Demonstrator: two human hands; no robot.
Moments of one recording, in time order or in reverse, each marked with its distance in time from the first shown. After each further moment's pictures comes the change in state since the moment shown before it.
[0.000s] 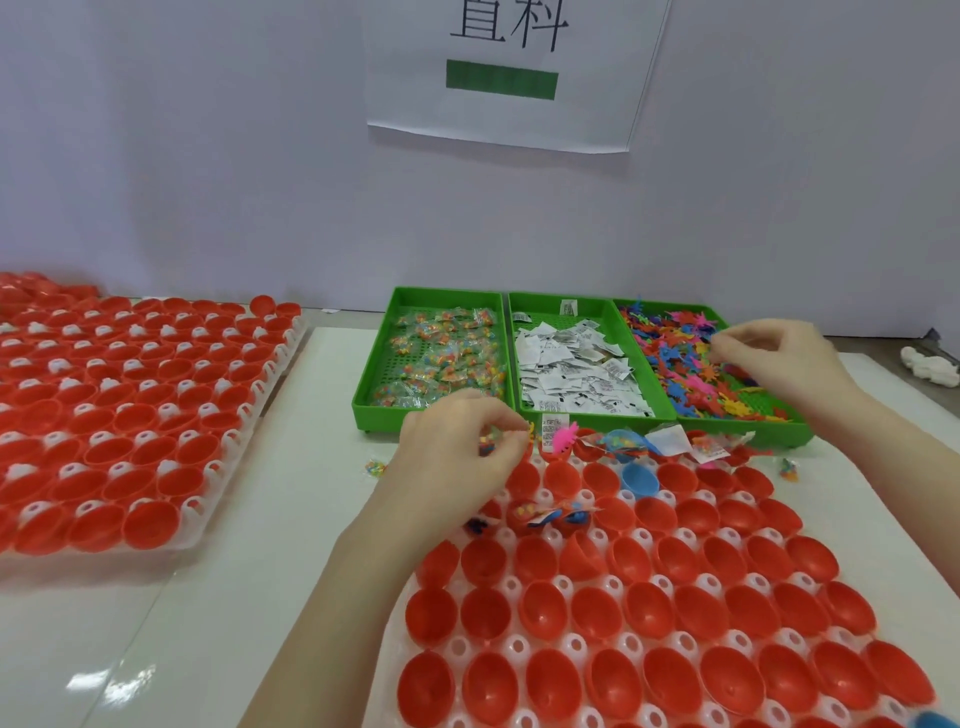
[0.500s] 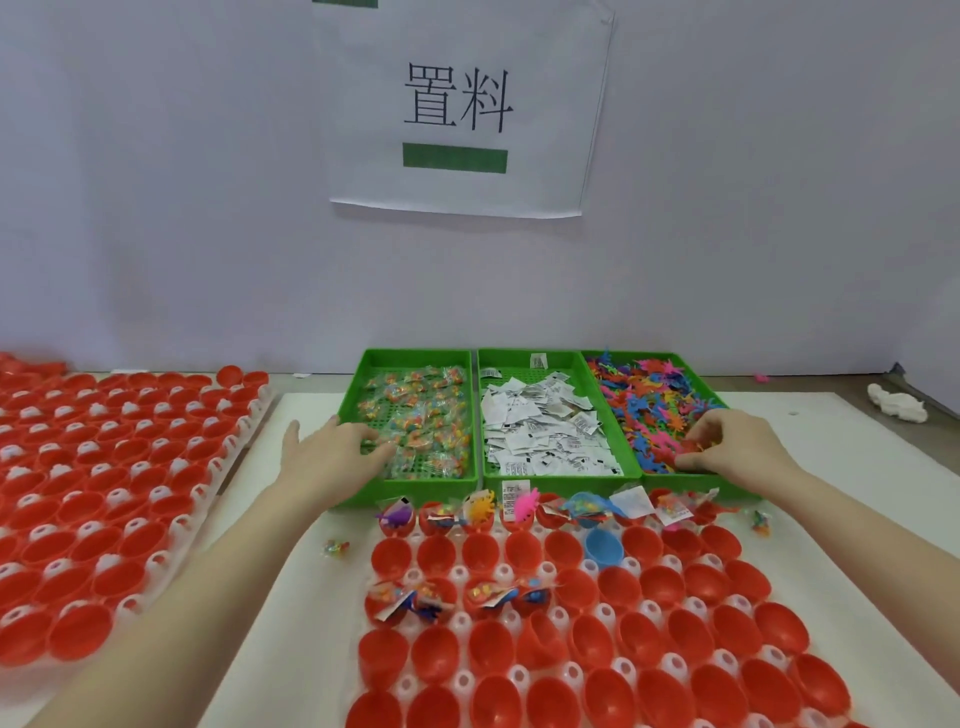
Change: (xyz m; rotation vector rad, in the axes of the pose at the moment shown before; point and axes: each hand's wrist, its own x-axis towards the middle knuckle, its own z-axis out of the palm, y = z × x) left_hand 0.077 -0.087 -0.016 0.565 -0.190 -0.401; right_hand 0.035 0.062 0.016 -0.307 -0.112 0.059
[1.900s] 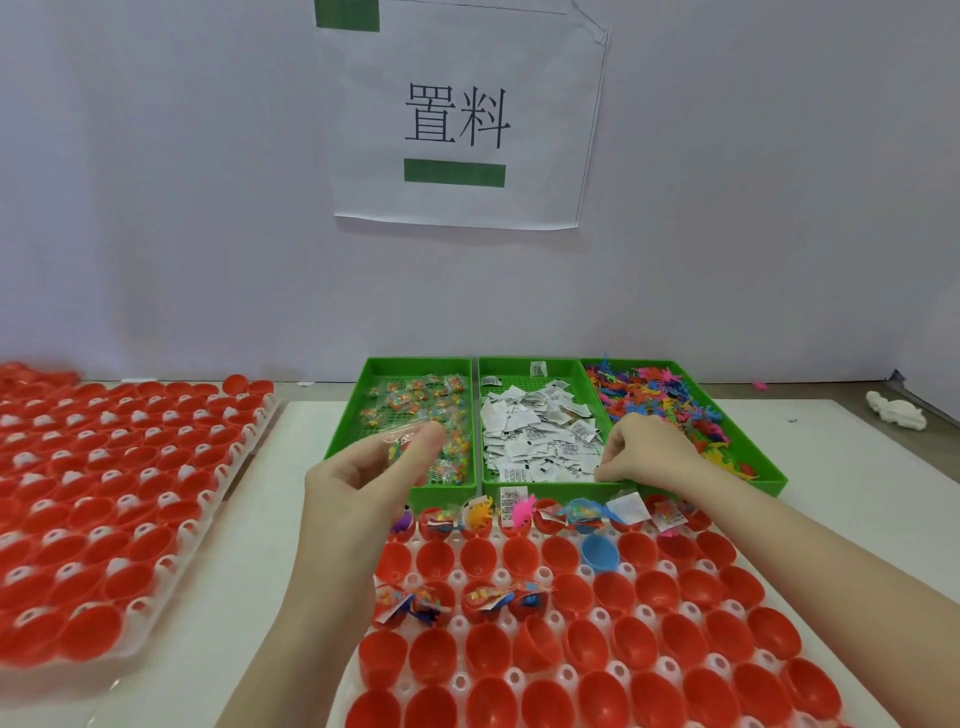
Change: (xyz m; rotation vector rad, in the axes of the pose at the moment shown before) left_hand -0.119 0.063 -0.035 -1.400 0.302 0.029; right_hand -0.008 -0.077 0.021 -0.221 -0.235 -0.148
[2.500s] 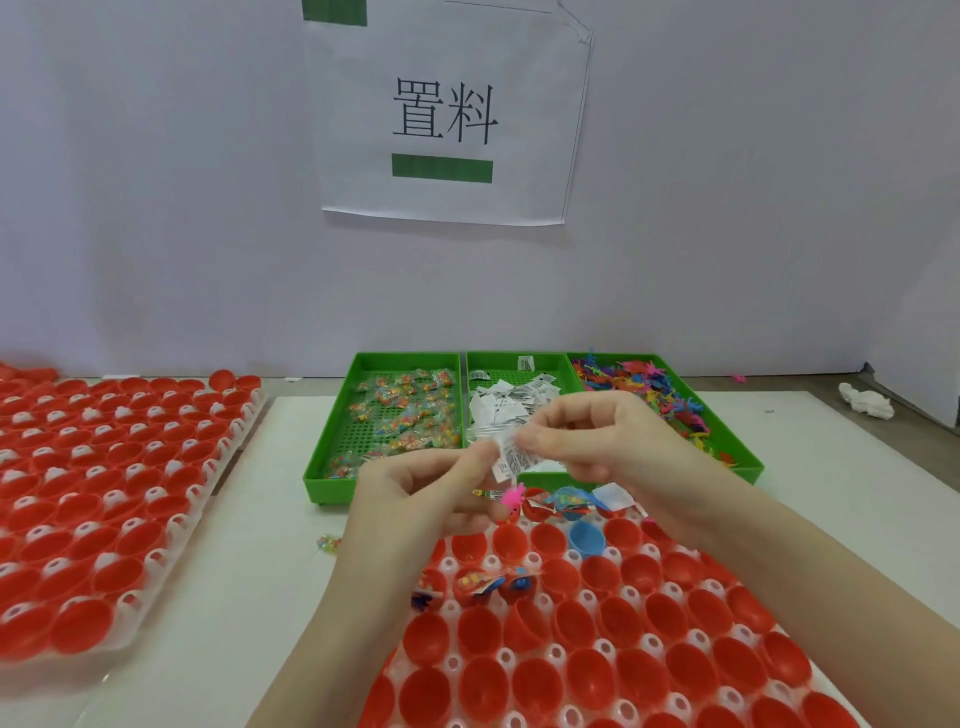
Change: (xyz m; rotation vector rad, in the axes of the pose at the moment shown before) left_hand -0.018 0.009 0.017 -0.118 -0.261 -0.083; right_hand -0.119 -0.072 -0.050 1.034 -0.145 -0.296
